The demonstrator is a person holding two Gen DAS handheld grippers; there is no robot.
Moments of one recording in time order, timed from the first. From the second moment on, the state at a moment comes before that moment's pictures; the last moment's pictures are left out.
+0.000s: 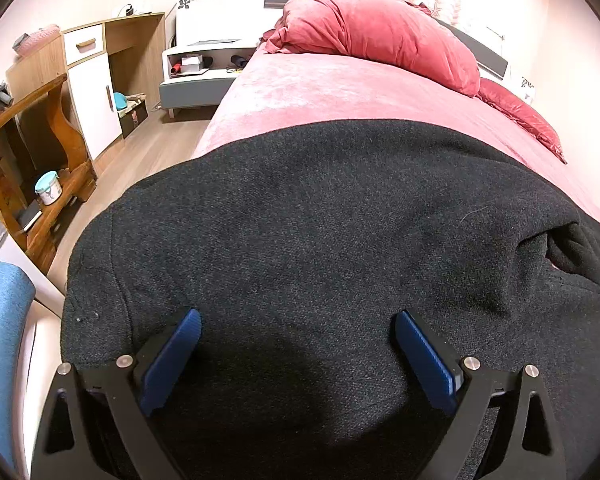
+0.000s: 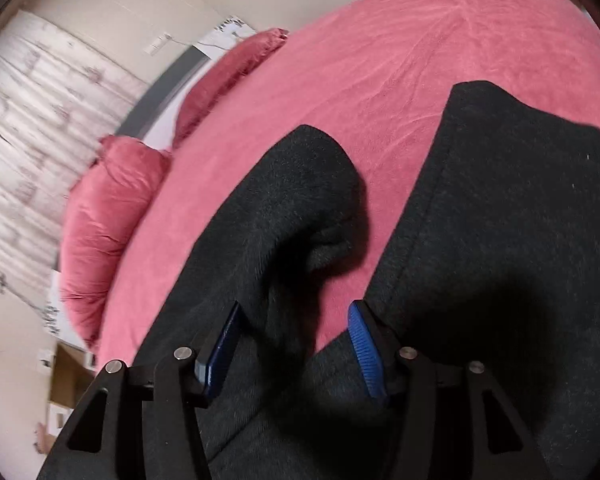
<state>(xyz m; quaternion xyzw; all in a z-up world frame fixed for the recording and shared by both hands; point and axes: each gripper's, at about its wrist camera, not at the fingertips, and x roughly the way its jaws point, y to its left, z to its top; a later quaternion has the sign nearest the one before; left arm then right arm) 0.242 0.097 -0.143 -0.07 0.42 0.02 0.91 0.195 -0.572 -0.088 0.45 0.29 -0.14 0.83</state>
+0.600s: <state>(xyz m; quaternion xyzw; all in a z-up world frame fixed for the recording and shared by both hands) 0.242 0.094 -0.144 -0.07 0.42 0.02 0.91 0.329 -0.598 -0.044 0.33 0.38 -0.16 0.85</state>
